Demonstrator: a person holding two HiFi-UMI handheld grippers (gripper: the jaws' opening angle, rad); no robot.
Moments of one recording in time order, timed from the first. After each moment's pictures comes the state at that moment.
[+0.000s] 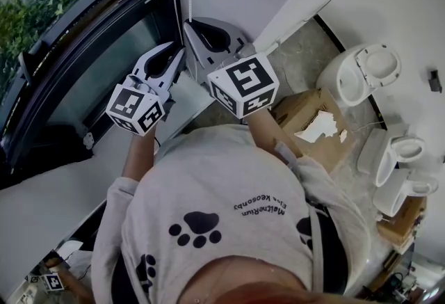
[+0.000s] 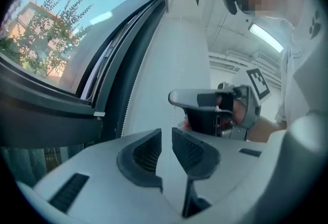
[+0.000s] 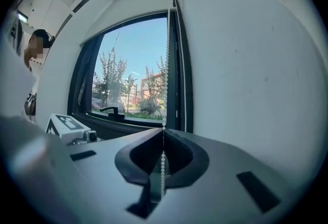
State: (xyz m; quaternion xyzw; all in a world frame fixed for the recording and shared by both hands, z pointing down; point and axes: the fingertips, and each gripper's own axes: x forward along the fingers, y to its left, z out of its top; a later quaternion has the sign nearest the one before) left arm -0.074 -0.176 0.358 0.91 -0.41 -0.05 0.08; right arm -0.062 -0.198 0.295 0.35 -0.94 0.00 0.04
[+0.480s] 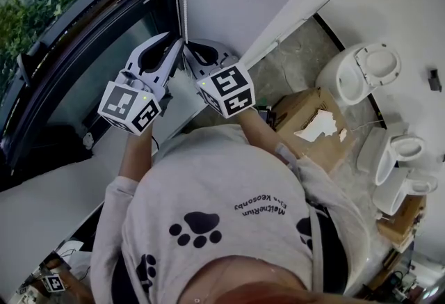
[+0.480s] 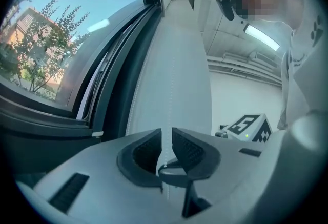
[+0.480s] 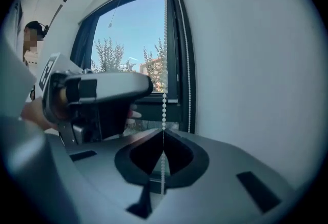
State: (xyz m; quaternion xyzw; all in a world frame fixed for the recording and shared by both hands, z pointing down) left arm -0.077 -0.181 0.321 0.91 -0.41 -0.07 0.04; right arm -0.069 -0.198 0.393 0.34 -0.93 0.05 0.12
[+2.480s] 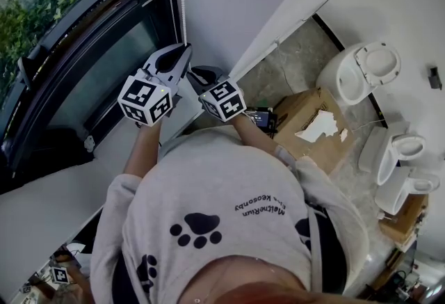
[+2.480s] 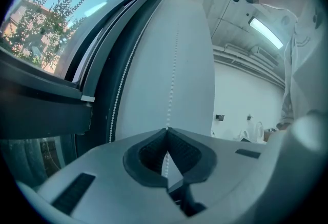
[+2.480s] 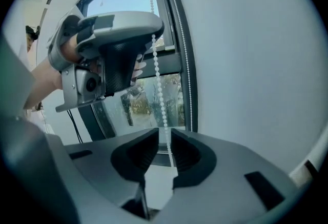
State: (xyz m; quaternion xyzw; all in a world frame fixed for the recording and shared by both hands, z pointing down) left arm -0.050 -0.195 0.388 0.92 -0.39 -0.01 0.09; right arm -0.057 -0.174 0.536 0.31 -0.92 0.14 0.20
